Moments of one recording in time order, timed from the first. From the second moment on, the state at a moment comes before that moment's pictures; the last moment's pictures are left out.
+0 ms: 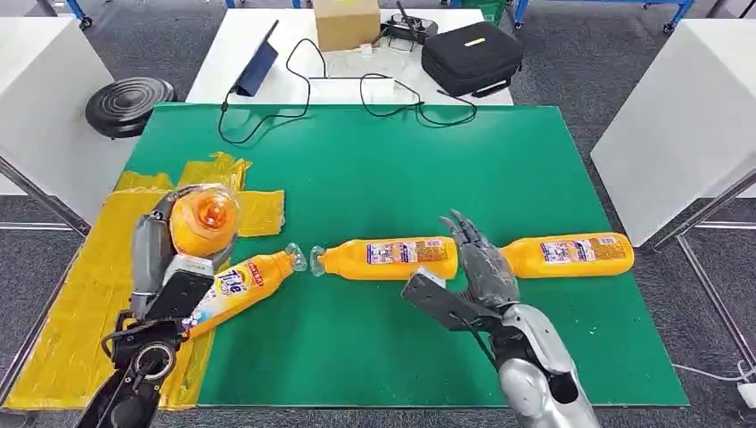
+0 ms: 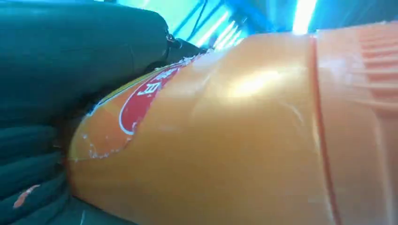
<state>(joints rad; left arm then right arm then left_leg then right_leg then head) -0.09 0.15 -0.20 -1.64 -0.73 0.40 -0.16 -0.11 -0.06 0.42 -1.71 0.86 0.03 0.15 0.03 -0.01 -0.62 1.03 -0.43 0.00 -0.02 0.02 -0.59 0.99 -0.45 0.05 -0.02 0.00</state>
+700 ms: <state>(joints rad) -0.15 0.18 -0.25 -1.45 -1.35 0.37 0.01 -0.10 -0.08 0.39 -1.76 0.85 0.09 0.11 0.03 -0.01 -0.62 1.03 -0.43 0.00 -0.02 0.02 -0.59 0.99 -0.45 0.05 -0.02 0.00</state>
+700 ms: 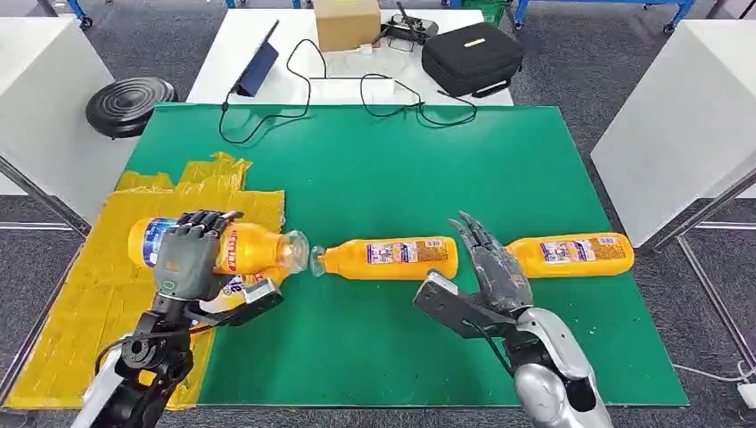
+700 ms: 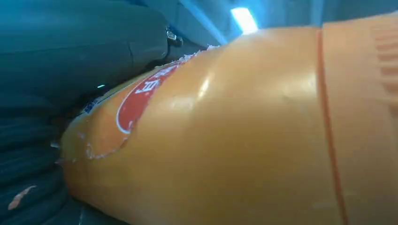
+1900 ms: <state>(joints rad) -0.50 0.15 -0.32 -0.88 -1.48 0.35 0.10 -0.13 -0.08 0.47 -1.71 0.81 0.12 0.11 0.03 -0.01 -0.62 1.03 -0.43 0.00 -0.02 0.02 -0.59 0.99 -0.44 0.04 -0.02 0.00</state>
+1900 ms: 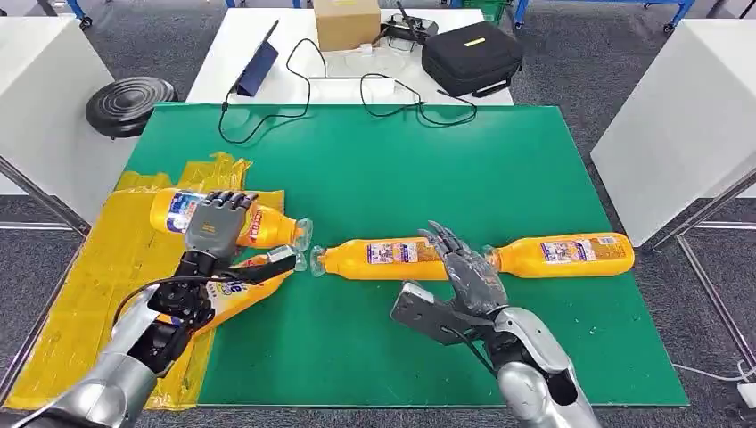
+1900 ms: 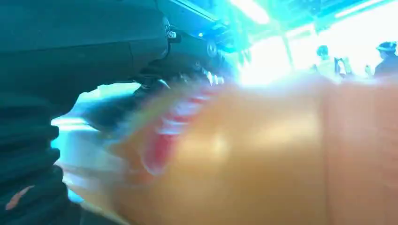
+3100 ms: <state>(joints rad) -0.38 0.10 -0.18 -1.58 -0.17 0.09 -0.10 -0.43 -0.22 0.54 -1.34 1.00 0.14 0.09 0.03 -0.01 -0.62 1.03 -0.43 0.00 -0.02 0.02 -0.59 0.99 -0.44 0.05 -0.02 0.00</state>
